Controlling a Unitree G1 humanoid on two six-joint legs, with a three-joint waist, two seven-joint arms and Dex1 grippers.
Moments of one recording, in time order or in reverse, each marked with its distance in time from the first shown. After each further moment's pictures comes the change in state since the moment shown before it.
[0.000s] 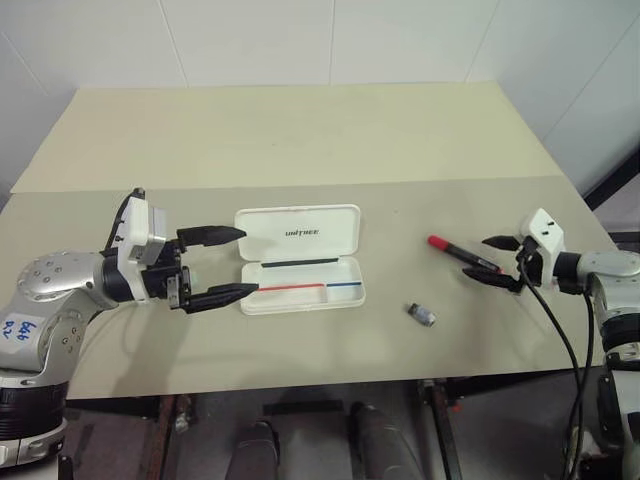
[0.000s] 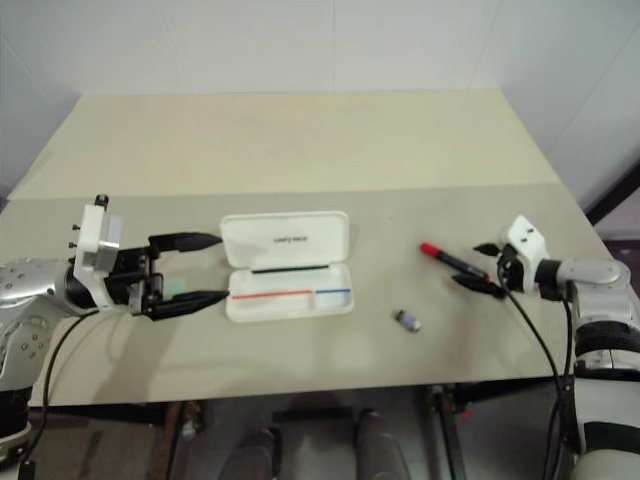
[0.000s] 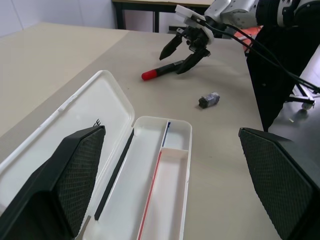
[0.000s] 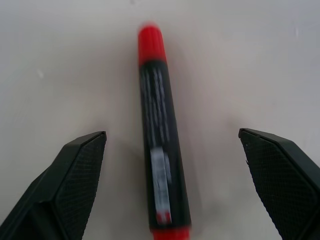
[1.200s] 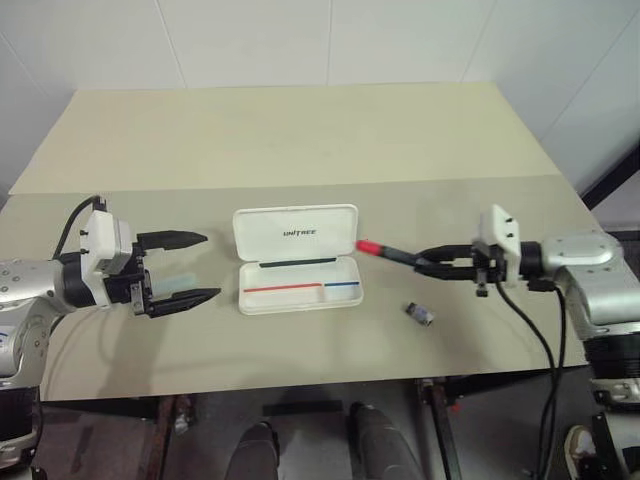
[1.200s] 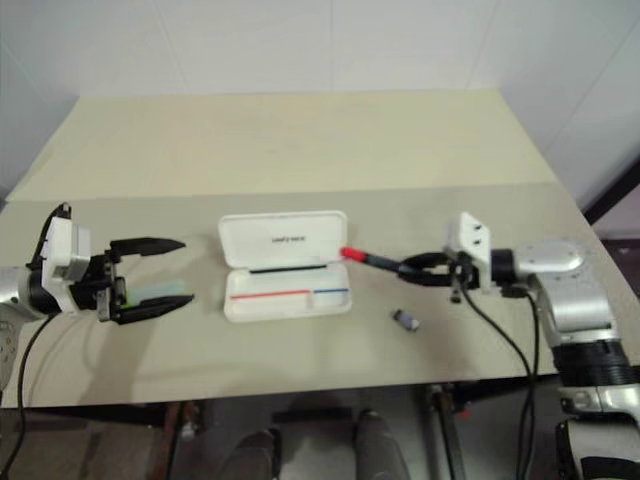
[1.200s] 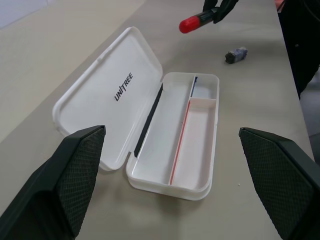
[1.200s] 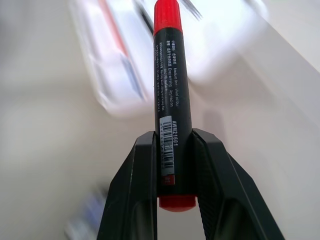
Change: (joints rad) left arm 0.076 0.070 0.063 0.161 0.104 -0.208 -0.106; right arm 0.203 0.092 0.082 -1.009 0.209 0.397 0.118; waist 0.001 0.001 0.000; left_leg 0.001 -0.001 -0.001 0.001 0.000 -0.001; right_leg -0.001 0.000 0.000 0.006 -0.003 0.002
